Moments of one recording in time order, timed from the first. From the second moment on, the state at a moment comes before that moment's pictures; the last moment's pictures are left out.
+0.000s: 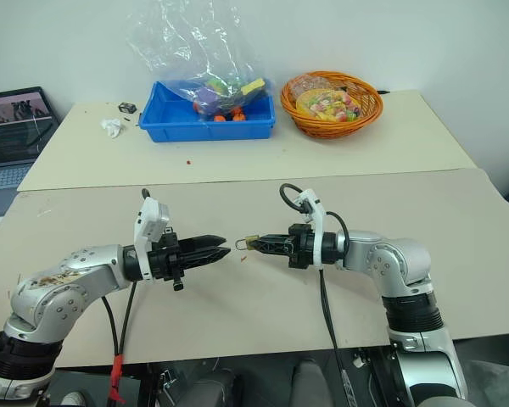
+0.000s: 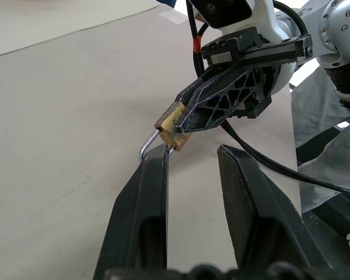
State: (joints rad) left arm -0.28 0.67 -0.02 -0.41 -0.83 0.75 -0.74; right arm -0.55 -0.46 0.02 -0.12 0.83 1.14 0.74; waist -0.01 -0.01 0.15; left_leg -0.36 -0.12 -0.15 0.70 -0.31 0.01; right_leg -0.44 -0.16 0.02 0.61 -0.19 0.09
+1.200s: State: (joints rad) left arm -0.31 0.63 -0.03 -0.40 -0.77 0.75 -0.78; right arm -0.61 -0.42 -0.07 -0.22 0.99 1.20 0.66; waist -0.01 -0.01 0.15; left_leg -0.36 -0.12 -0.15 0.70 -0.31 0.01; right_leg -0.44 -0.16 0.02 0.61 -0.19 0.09
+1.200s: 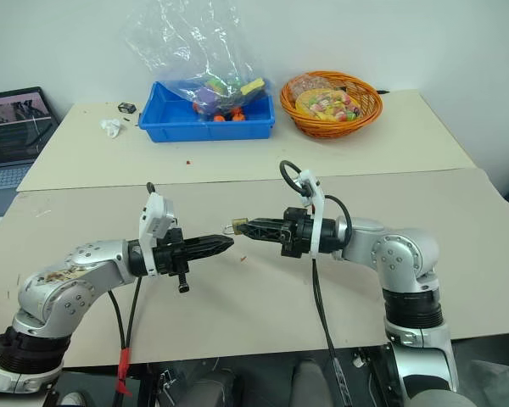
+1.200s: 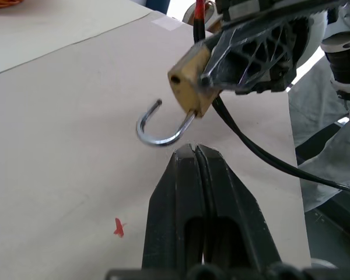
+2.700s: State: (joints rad) left arm -0.32 0.60 -0.02 -0.40 -0.77 0.75 -0.75; right arm -0.54 -0.50 -0.01 -0.25 0.96 1.16 0.82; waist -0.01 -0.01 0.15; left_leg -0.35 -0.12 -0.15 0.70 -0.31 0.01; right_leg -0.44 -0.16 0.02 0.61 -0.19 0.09
